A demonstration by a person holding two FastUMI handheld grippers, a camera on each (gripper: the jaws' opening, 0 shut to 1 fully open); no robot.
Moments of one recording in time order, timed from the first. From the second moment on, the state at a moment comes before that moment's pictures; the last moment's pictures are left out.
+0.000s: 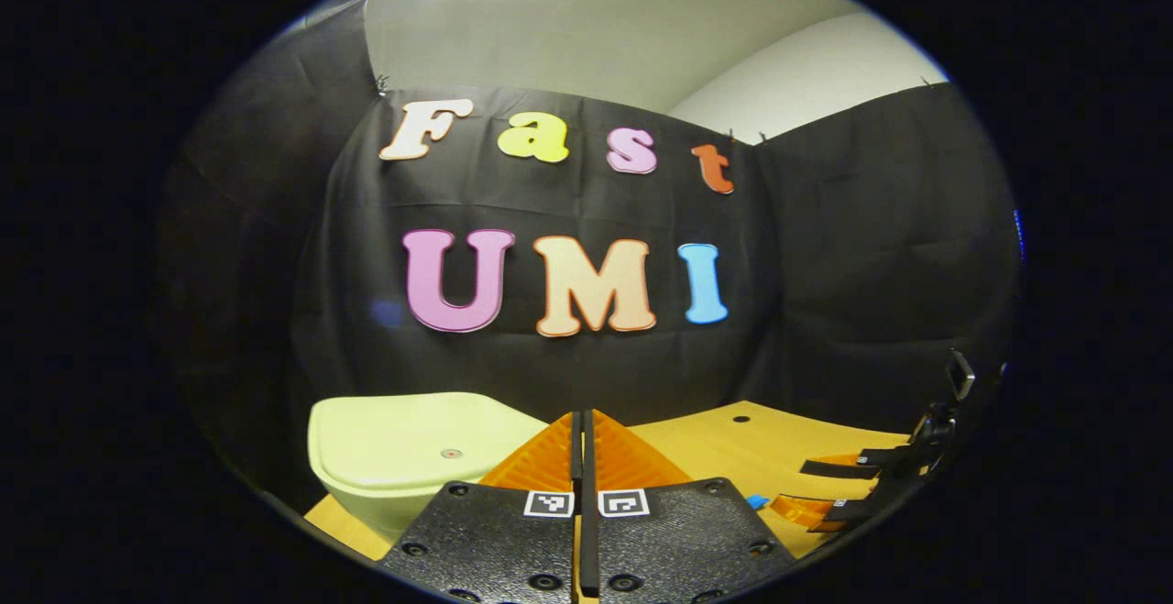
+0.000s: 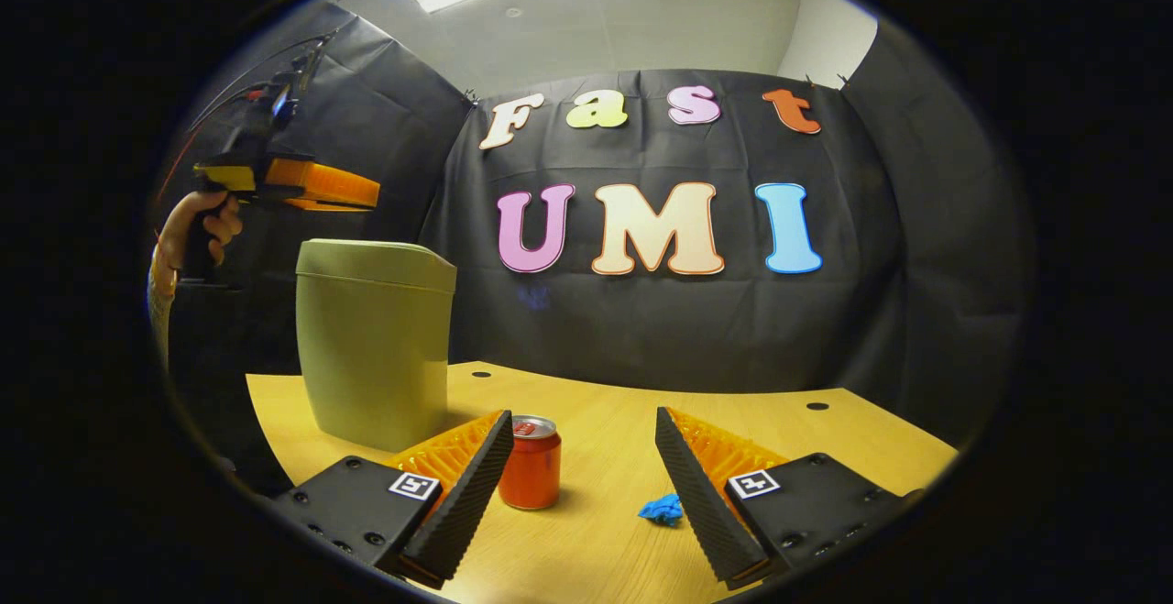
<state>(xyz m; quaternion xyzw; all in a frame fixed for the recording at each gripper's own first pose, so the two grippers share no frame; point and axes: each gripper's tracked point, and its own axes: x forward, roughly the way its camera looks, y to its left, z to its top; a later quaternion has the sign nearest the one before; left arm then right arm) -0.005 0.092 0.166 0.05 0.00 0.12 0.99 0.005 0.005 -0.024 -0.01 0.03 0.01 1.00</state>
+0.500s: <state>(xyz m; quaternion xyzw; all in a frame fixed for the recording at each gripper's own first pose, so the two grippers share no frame) -0.012 0.144 0.132 0.03 0.07 0.17 0.98 0.001 -0.011 -0.015 -0.01 0.02 -0.01 1.00</state>
